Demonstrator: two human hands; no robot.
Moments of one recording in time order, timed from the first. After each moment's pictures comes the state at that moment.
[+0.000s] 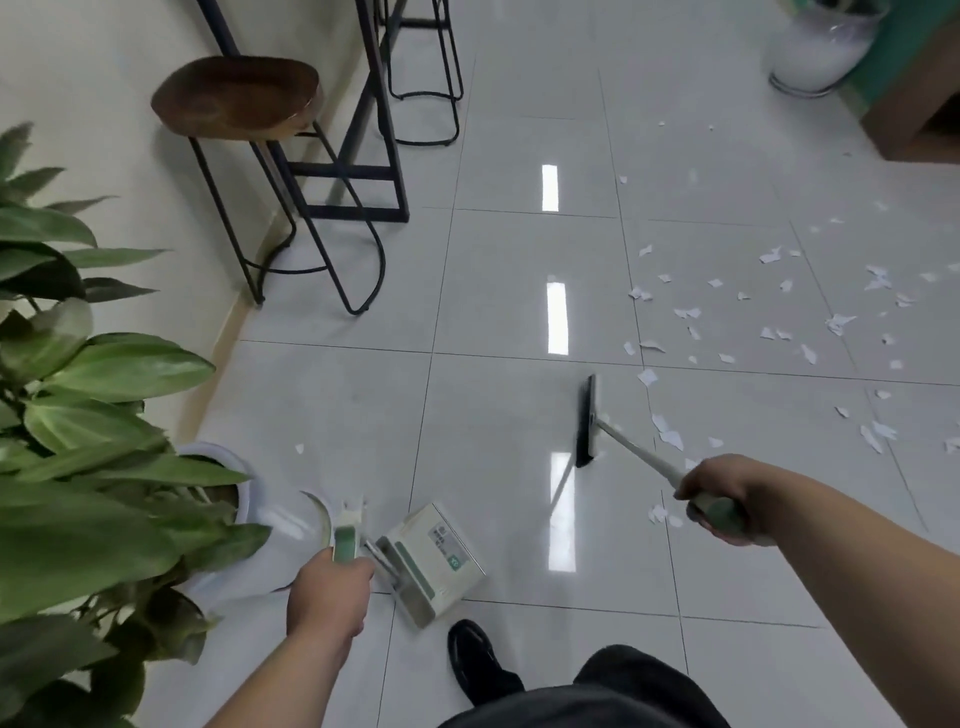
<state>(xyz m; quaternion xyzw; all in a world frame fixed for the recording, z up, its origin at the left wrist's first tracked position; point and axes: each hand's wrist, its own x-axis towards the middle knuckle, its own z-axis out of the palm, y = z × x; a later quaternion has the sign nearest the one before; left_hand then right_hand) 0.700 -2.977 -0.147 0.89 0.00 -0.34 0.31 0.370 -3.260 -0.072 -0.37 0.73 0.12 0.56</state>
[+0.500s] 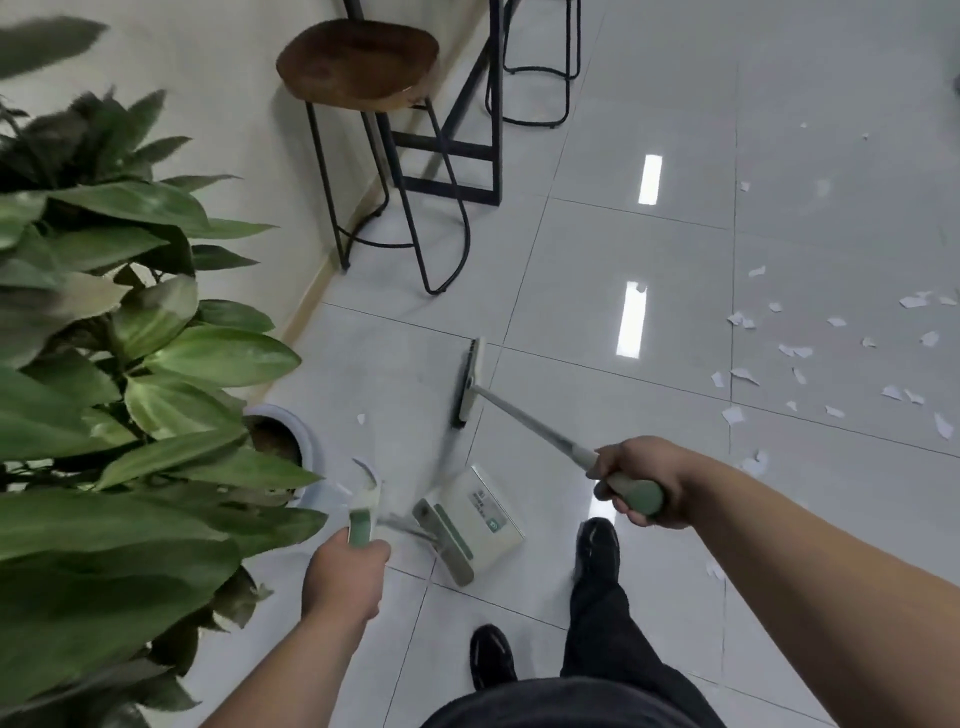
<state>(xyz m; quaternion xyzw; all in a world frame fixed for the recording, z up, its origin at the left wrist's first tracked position) 0.746 -2.995 -0.132 0.89 0.08 -0.32 0.31 0.559 -3.285 -0.080 -0.42 0.57 0.19 0.68</state>
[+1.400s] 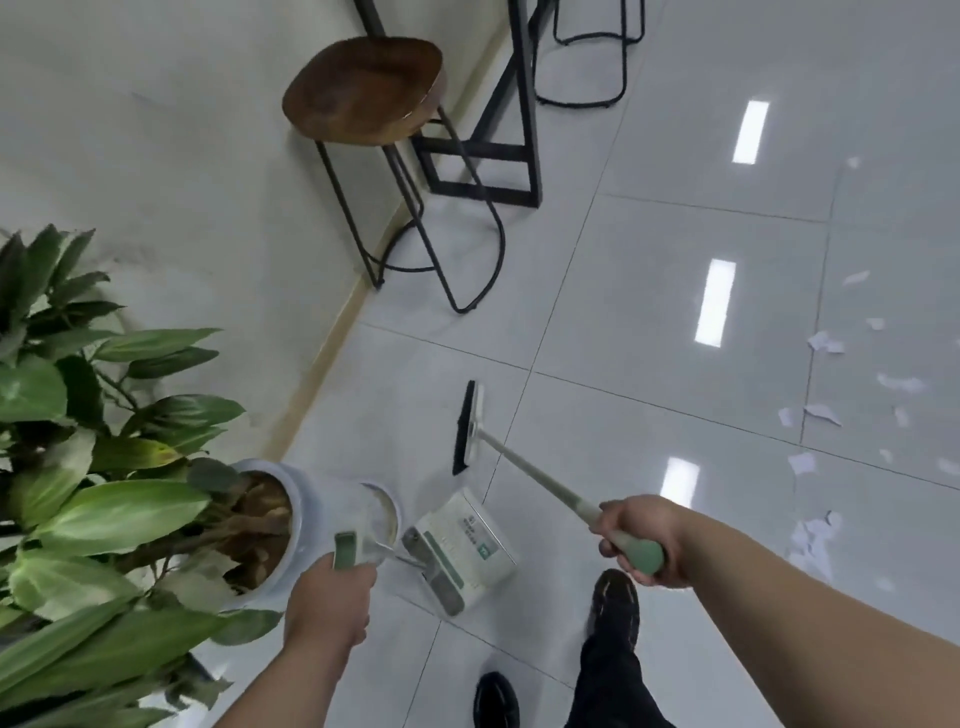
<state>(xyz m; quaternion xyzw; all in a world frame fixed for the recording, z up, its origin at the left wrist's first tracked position) 0.754 -3.171 -0.089 0.90 0.18 -0.29 0.28 0.568 -3.459 -0.160 -0.36 0.53 0.29 0.71</state>
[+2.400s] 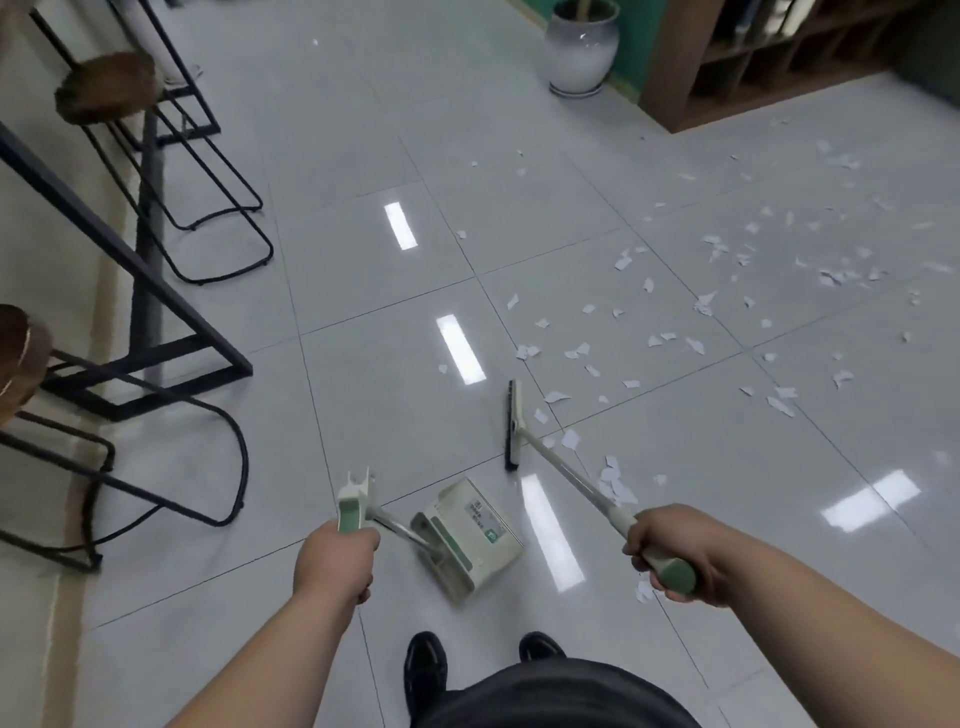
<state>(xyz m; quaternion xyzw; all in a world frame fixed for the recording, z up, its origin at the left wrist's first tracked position) 0.745 -3.481 -0.102 0.84 -0.21 -0.43 0.26 0.377 -3.510 -0.062 -0.22 0.73 -0.02 0.65</state>
